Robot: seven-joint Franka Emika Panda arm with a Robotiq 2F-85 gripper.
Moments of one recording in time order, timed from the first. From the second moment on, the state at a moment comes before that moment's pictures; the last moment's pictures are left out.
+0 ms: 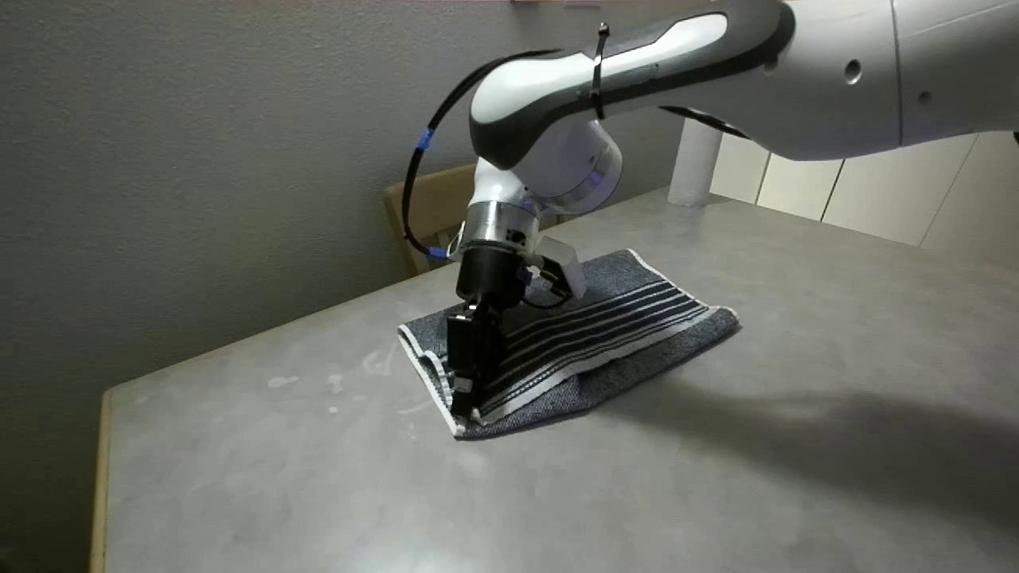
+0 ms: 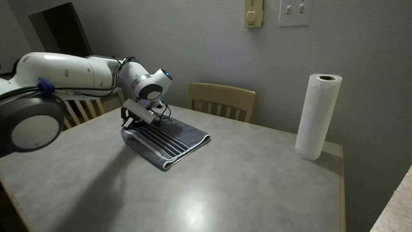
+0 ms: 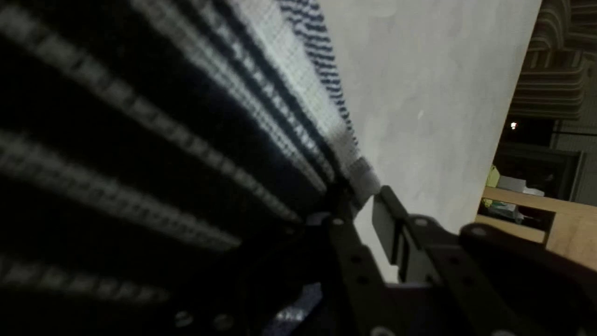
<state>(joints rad) 0.12 1.48 0.32 -0.50 0.39 1.62 -0.48</state>
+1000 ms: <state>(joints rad) 0.16 1.39 0.16 -0.34 0.08 1.42 -0.63</state>
